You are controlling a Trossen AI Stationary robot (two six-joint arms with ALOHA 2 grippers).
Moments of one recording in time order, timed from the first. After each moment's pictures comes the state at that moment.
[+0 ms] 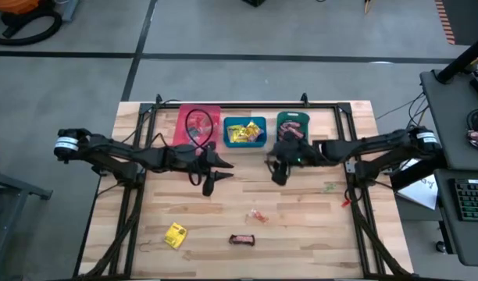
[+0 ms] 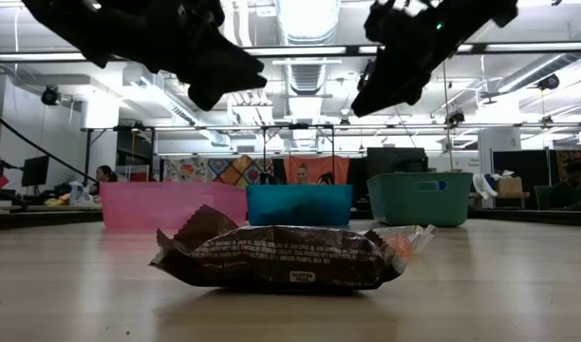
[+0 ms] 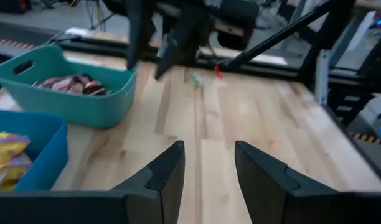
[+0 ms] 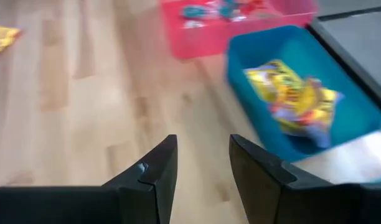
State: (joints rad) left arm -0.02 1.29 0.61 0.40 0.01 -0.15; right arm -0.02 1.32 0.86 -0.21 0.23 0.17
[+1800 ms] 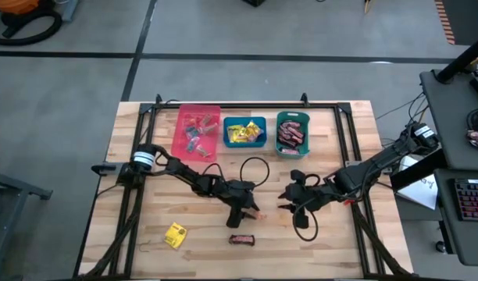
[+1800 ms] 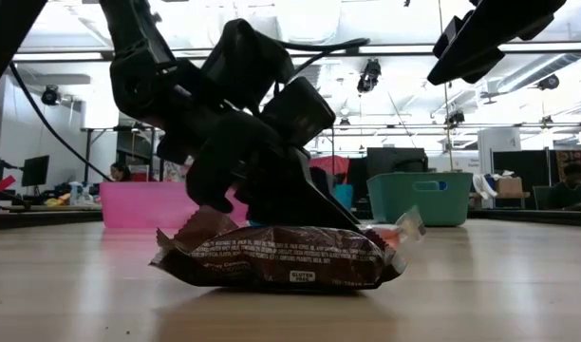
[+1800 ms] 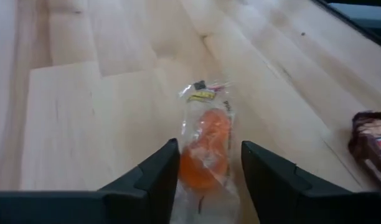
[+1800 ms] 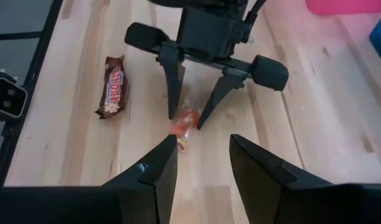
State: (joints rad) left arm -0.17 2.12 0.98 0.61 0.25 0.02; right arm 0.47 1.30 0.85 -0.33 0.28 0.43
